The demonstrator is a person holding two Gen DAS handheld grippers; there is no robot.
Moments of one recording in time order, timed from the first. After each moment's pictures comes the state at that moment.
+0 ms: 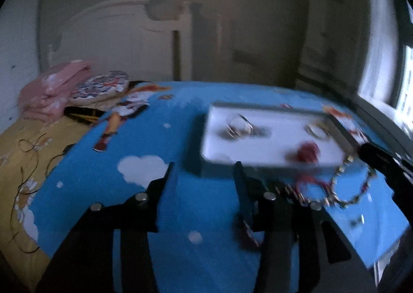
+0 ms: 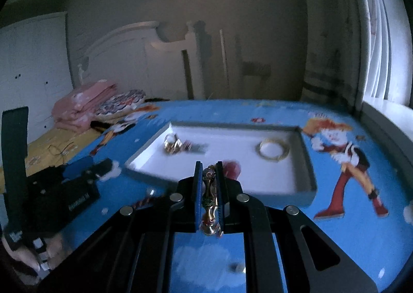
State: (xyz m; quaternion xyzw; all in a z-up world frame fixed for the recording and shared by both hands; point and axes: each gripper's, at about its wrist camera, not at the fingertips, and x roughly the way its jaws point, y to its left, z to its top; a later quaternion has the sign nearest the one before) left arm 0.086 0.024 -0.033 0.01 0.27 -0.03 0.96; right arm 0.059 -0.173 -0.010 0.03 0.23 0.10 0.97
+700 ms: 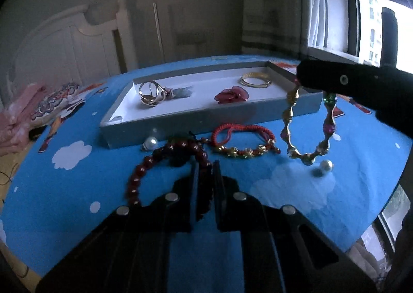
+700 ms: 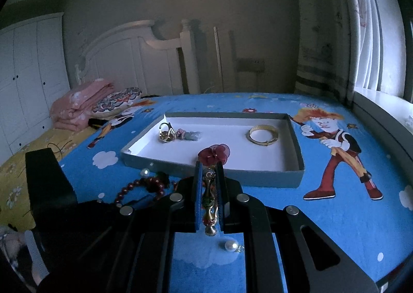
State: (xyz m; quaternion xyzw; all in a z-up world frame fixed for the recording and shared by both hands) left arm 0.071 -0.055 -0.085 0.08 0.29 -0.13 0.95; right arm 0.041 -0.189 -0.018 0.04 0.24 0.09 0.97
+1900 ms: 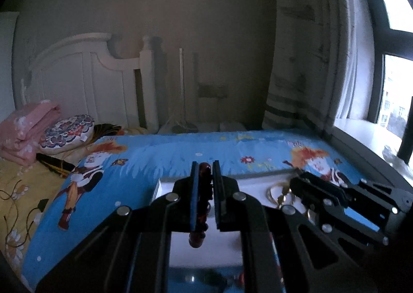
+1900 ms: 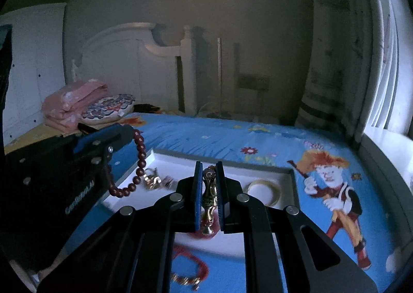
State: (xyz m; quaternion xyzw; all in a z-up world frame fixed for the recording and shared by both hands) left arm 0.165 -0.048 0.052 0.02 0.20 -0.09 0.98; right arm 0.130 -0.174 0.030 -0.01 0.22 0.08 0.97
